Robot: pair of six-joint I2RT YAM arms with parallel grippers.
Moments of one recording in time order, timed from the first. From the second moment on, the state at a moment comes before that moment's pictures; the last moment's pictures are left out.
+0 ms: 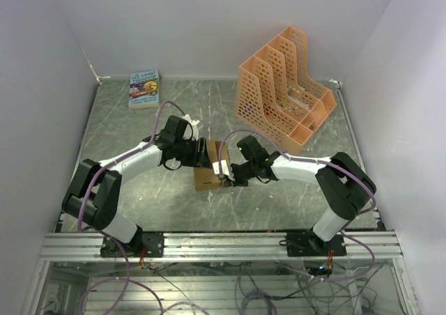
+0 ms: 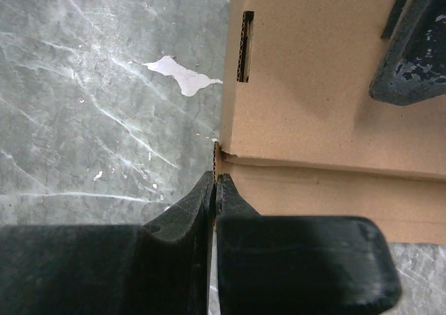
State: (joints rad) left arm -0.48 1.52 0.87 -0.26 0.45 -0.36; right arm 0.74 1.66 0.82 -0.12 -0.67 -0.91
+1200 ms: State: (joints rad) left arm -0.41 1.40 0.89 -0.32 0.34 -0.38; right arm 0.72 1.69 0.88 -0.20 -0.71 -0.80
